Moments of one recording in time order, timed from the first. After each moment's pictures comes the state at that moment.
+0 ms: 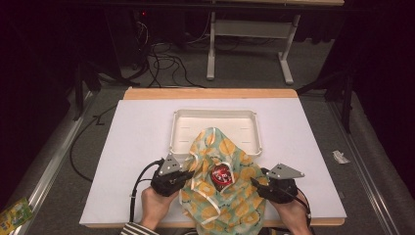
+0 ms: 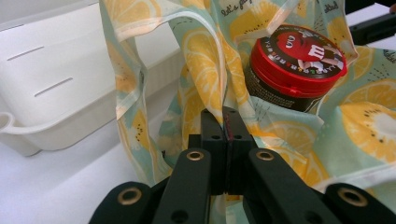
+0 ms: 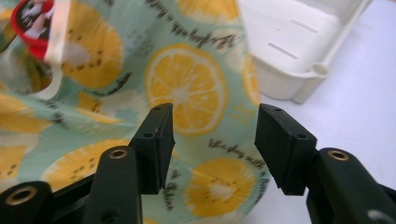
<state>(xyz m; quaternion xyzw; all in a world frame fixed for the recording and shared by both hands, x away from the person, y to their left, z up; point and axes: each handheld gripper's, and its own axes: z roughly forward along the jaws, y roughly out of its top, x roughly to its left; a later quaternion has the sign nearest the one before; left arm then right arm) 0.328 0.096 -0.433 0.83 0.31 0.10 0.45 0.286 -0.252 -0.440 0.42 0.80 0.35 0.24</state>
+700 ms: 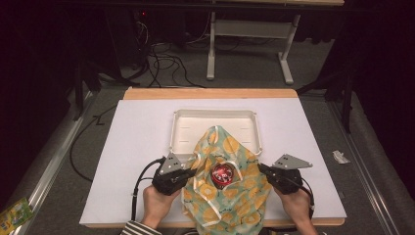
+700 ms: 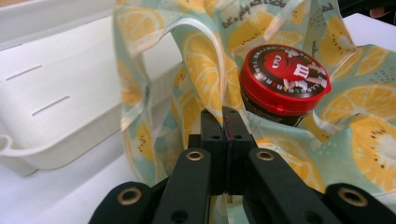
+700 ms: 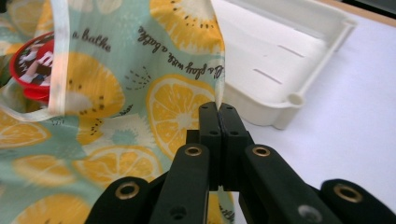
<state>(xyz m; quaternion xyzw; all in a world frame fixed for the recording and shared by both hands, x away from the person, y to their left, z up) 0.328 0.091 -0.424 0.83 0.30 0.11 0.46 0.303 -0.267 -0.425 0.41 0.79 0.39 0.23</state>
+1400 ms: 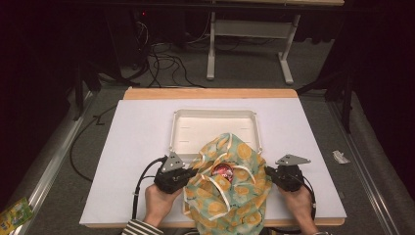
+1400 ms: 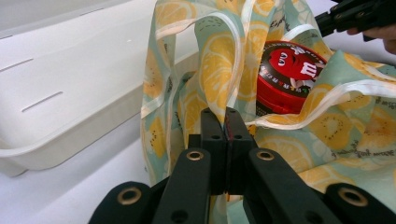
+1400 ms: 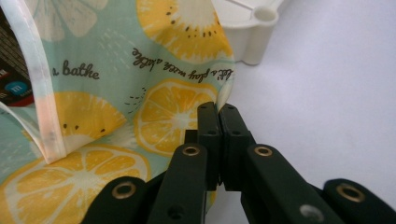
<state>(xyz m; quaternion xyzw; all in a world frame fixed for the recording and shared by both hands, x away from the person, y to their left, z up) 0.334 0.088 -0.430 0.83 0.31 0.09 0.45 0.323 -0.288 -0.464 0.47 0.80 0.33 0.19</state>
